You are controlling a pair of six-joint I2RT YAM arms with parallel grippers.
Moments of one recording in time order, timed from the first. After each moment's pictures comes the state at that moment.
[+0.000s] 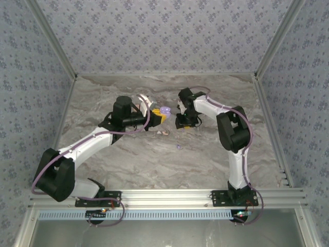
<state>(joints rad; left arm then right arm) -0.54 1.36 0.86 0.17 0.66 -0.07 0.47 2.08 1.54 -0.89 -0.21 0.23</state>
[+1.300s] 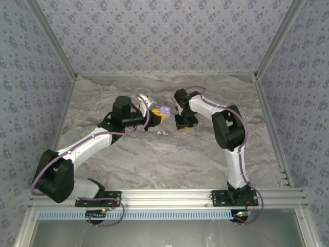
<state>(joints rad) -0.54 1.34 0.86 0.16 0.66 -0.06 0.50 2.15 1.62 -0.96 -0.11 0.26</state>
